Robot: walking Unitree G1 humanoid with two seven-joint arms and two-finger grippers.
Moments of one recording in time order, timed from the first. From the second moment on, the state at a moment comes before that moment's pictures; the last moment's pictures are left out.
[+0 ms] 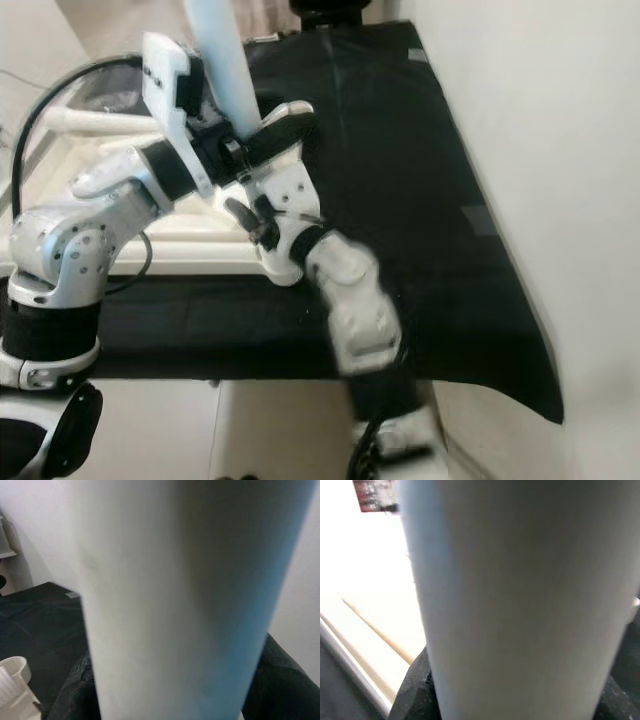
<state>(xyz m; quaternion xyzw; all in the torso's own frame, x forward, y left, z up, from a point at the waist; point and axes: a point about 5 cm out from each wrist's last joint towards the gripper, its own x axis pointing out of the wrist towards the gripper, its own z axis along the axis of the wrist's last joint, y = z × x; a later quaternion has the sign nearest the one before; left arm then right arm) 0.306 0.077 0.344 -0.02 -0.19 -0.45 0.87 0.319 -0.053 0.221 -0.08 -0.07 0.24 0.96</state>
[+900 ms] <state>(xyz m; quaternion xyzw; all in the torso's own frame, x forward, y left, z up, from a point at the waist) 0.310 0.086 0.349 -0.01 -0.20 -0.43 0.88 0.358 -0.085 0.250 -0.11 -0.02 0.42 0.90</state>
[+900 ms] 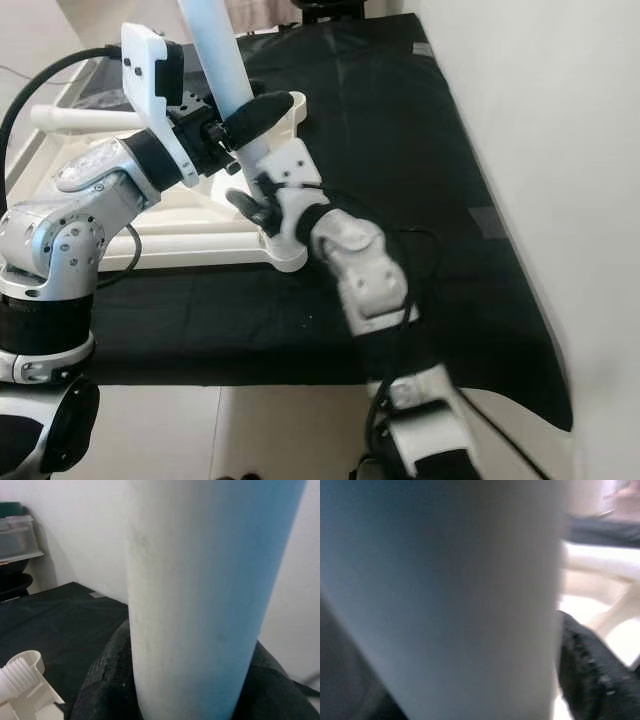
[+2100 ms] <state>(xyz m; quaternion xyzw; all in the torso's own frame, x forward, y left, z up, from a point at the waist) 0.301 0.073 0.349 -0.01 -0.20 -0.45 0.87 0.368 -0.084 0.270 -0.14 -0.06 0.65 0.74</state>
